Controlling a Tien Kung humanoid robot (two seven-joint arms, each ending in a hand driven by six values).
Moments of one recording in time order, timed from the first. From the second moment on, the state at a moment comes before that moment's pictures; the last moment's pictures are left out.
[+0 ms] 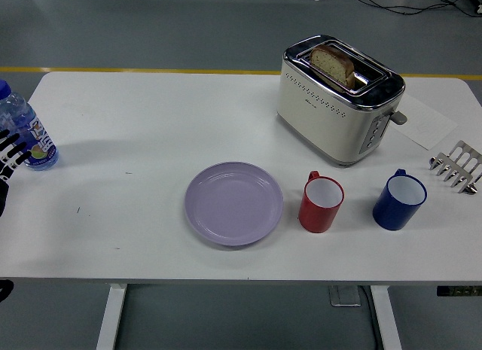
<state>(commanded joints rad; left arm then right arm) -0.08 0.13 -1.86 -1.26 0.77 -0.14 0.02 0.15 -0.08 1.22 0.18 -1.15 -0.10 -0.28</state>
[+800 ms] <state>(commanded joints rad) -0.07 0.11 -1.89 -1.27 0.45 0.02 0.20 0.13 -0.09 1.23 0.18 -1.19 -0.10 -0.29</state>
